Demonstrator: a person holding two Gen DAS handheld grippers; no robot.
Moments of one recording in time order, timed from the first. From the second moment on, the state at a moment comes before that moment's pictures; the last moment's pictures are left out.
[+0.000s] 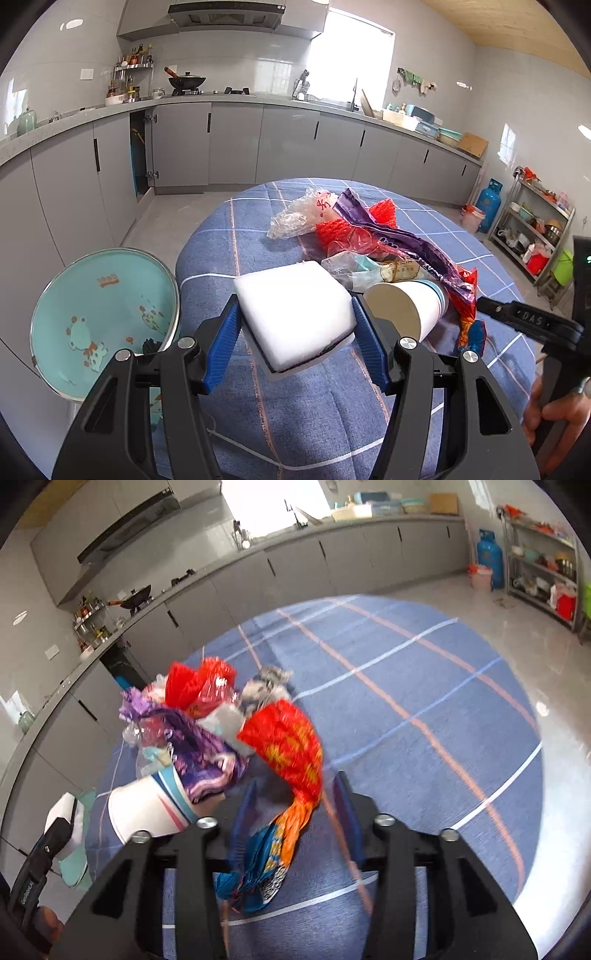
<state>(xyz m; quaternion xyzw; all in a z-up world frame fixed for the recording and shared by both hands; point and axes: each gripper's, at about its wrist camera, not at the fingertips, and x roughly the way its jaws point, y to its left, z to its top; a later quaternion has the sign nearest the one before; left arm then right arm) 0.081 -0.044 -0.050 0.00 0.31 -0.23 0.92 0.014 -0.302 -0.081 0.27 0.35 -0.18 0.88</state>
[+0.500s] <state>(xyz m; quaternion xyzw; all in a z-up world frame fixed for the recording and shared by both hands) 0.084 -0.038 -0.051 -0.01 0.30 -0.22 0.93 0.005 -0.307 -0.080 0.28 0.35 -0.20 0.88</state>
